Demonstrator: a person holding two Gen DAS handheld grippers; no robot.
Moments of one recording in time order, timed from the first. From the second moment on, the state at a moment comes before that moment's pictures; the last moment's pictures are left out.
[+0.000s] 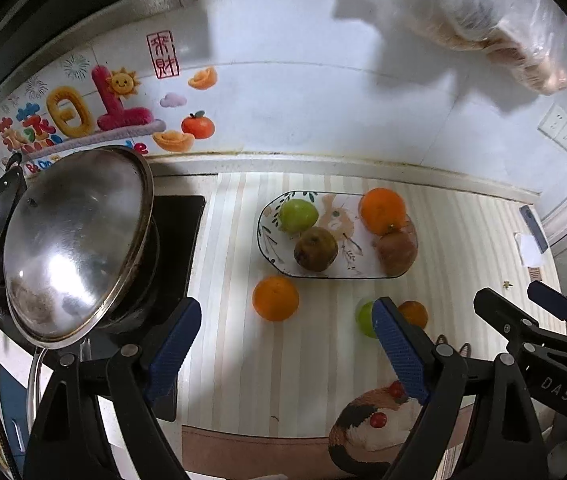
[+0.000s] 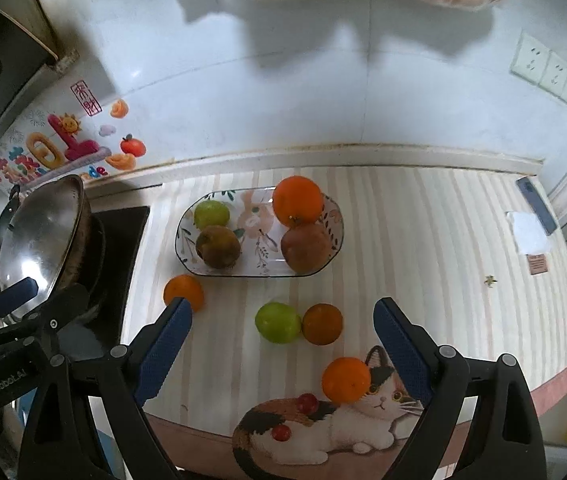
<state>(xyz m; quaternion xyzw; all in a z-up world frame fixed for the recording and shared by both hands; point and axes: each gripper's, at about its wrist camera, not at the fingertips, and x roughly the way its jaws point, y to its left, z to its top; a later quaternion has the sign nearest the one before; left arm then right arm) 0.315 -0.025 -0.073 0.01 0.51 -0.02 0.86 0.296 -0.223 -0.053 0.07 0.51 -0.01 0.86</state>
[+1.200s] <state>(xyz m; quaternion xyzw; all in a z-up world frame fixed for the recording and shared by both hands) 0.429 -0.002 -0.249 0.03 0.65 0.04 0.76 0.367 -0.211 -0.257 0.15 0.65 0.05 0.74</state>
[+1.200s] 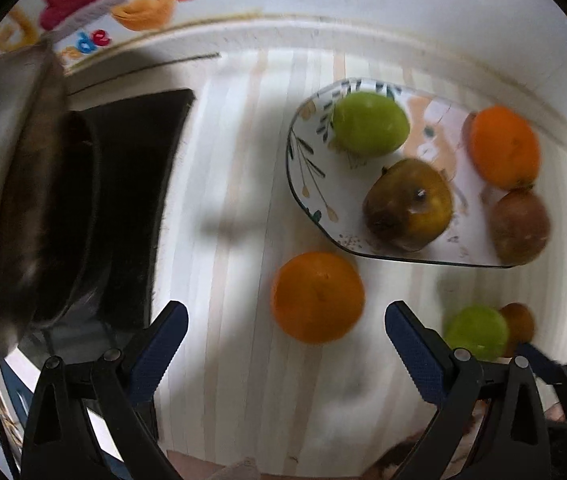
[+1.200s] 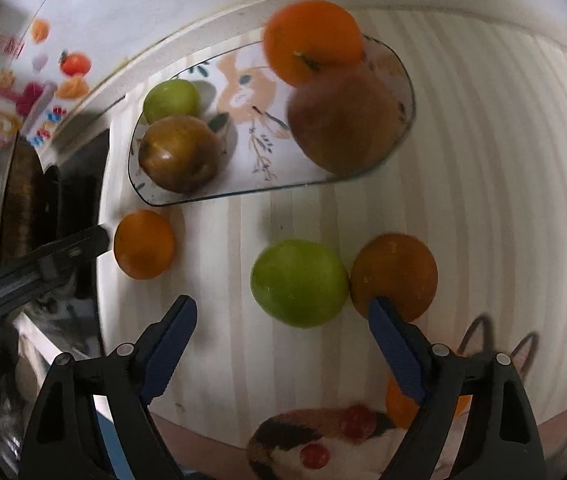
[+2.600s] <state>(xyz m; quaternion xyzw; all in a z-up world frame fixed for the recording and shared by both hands) 0.325 0.018 -0.307 0.03 0.70 -0.02 0.72 0.332 -0.193 -0.291 0.09 0.68 0.10 0.72</state>
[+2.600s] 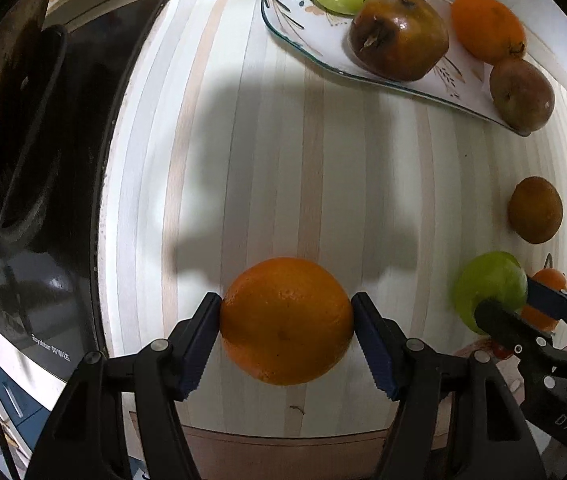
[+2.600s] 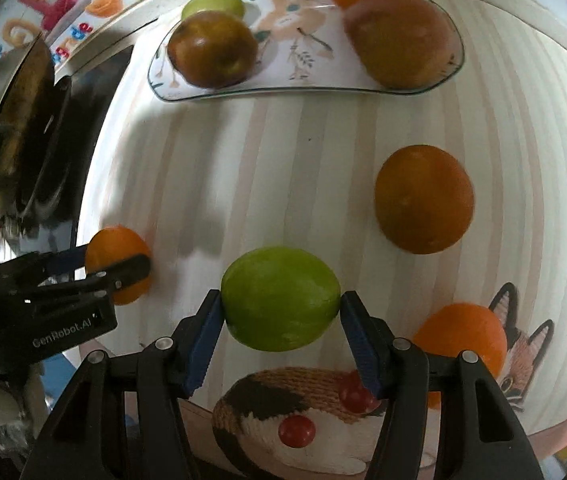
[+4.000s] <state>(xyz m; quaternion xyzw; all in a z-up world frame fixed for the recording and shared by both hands) 0.536 0.018 -0.274 -0.09 0.72 -0.02 0.69 0.554 -0.190 -0.240 0.10 0.66 0.08 0.74</state>
